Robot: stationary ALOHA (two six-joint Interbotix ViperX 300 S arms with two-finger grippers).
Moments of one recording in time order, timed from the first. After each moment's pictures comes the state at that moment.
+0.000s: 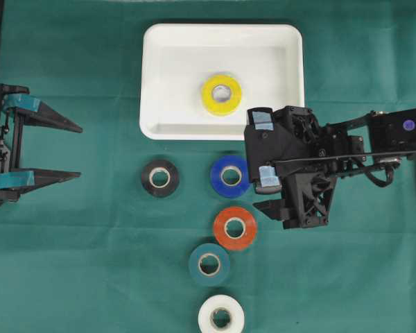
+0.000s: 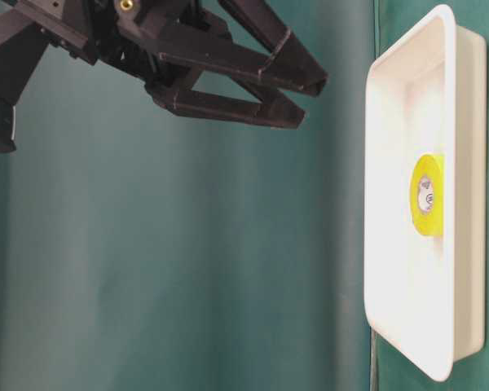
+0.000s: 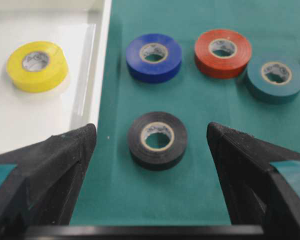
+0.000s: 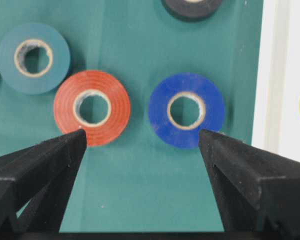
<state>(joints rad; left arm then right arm) 0.02 -0.98 1.21 -0.01 0.13 0.05 0.08 -0.15 0.43 0.00 0.70 0.16</state>
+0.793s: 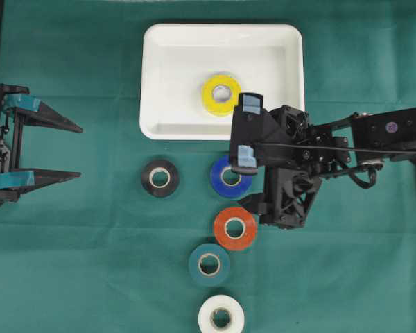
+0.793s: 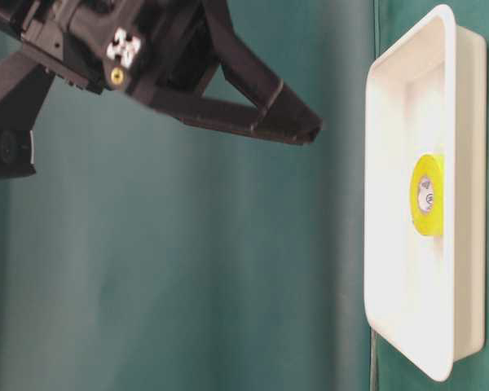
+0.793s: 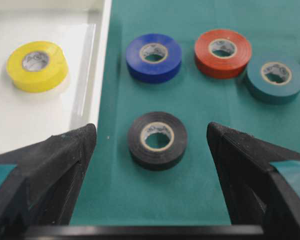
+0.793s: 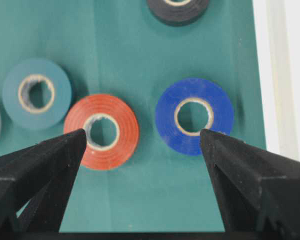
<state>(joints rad) 0.02 -0.98 1.21 -0.01 0.13 0.04 0.08 -0.10 0.37 -0.02 0.72 0.42</state>
